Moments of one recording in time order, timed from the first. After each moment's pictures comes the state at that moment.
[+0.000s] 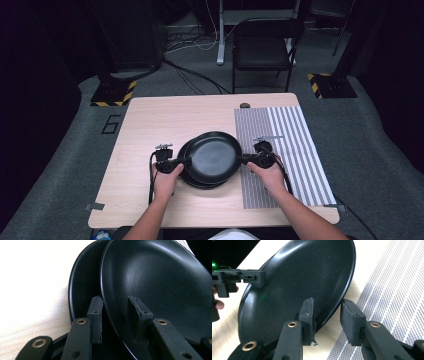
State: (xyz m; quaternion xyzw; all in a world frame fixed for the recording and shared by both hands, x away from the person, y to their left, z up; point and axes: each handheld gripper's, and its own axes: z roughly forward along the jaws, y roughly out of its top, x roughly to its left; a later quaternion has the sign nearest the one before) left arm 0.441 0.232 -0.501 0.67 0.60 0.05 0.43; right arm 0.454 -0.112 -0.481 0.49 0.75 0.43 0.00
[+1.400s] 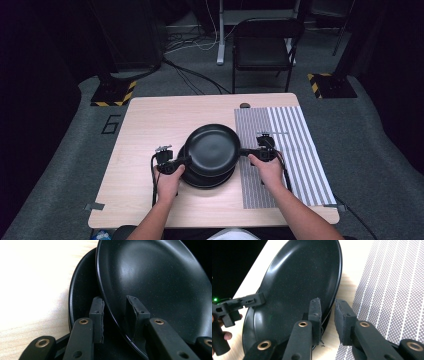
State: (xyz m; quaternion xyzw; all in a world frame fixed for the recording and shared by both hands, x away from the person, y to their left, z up) left arm 0.437 0.226 -0.507 0.63 0.63 0.06 0.45; right arm 0.469 -0.115 -0.475 0.56 0.69 0.45 -0.01
